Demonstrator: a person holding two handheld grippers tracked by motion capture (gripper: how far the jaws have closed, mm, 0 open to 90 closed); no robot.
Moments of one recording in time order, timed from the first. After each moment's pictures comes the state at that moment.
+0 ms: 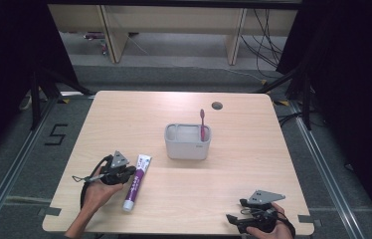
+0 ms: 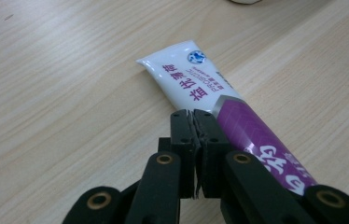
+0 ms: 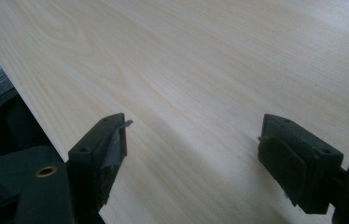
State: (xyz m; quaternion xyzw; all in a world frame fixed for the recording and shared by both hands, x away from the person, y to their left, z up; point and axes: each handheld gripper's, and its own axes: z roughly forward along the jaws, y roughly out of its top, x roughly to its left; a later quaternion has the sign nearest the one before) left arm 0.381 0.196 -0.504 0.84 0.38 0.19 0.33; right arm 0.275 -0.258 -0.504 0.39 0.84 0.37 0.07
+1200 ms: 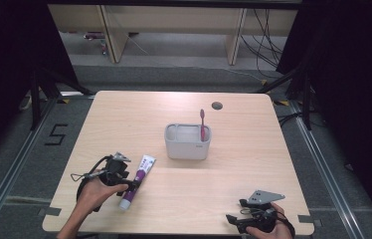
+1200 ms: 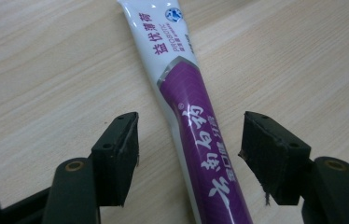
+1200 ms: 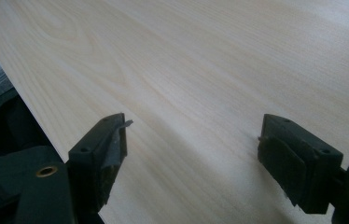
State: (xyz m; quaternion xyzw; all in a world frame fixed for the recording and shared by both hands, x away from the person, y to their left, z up) left arm 0.372 0.184 -0.475 0.85 0.45 0.07 0.28; right arm 0.277 -0.258 -0.505 0.39 0.84 0.37 0.07
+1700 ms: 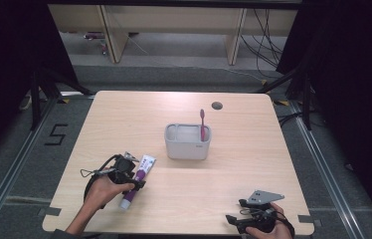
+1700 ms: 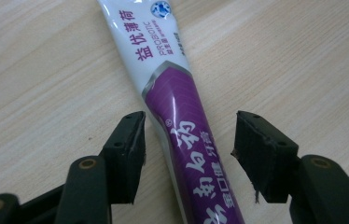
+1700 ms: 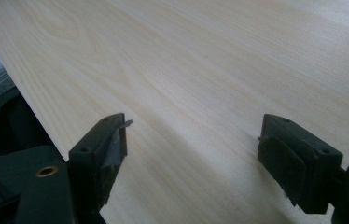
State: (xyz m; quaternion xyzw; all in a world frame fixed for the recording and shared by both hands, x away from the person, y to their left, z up) left arm 0.381 0.166 -0.482 0.87 0.43 0.07 0.24; right arm 0.276 -0.257 -0.505 0.39 0.84 0.37 0.07
